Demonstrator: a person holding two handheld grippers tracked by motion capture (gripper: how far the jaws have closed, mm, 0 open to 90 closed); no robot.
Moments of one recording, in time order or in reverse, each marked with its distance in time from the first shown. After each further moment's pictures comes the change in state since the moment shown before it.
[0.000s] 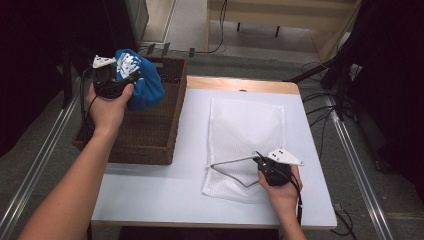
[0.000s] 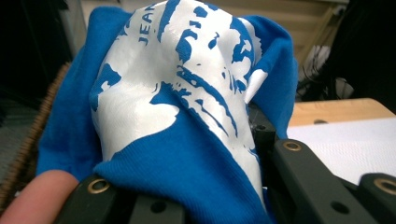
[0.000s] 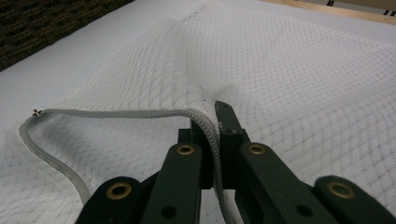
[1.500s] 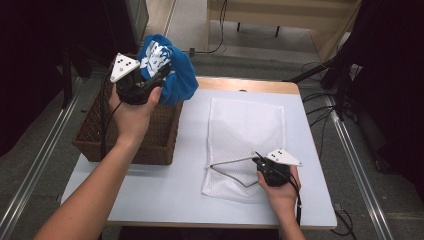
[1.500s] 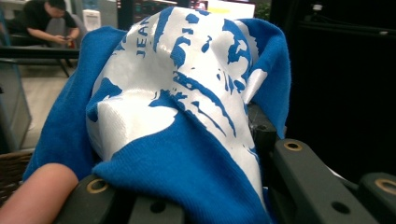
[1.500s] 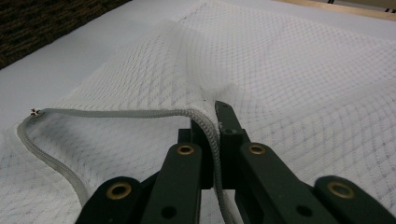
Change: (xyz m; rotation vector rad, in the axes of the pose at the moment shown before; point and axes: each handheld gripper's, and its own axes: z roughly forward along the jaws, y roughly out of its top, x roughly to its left) left arm -0.096 0.011 -0.042 -0.250 -0.224 0.082; right arm 0.001 -0.003 0.003 -0.002 0.001 0.000
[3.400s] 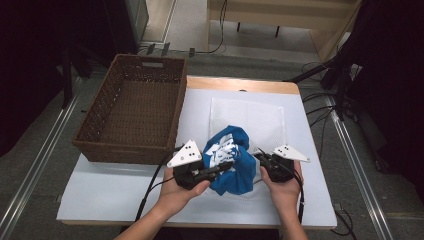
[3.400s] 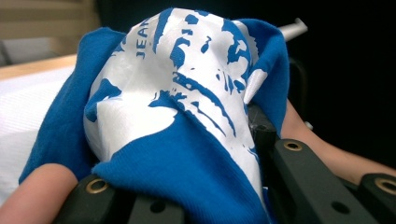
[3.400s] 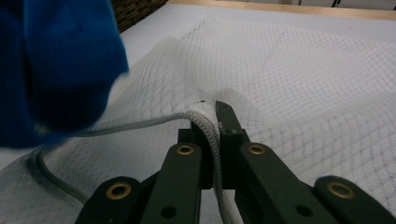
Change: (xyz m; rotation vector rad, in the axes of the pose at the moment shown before) left arm -0.134 -0.141 -0.038 0.240 -0.655 0.013; right arm -0.011 0.010 -0.003 -0.039 0.041 0.087
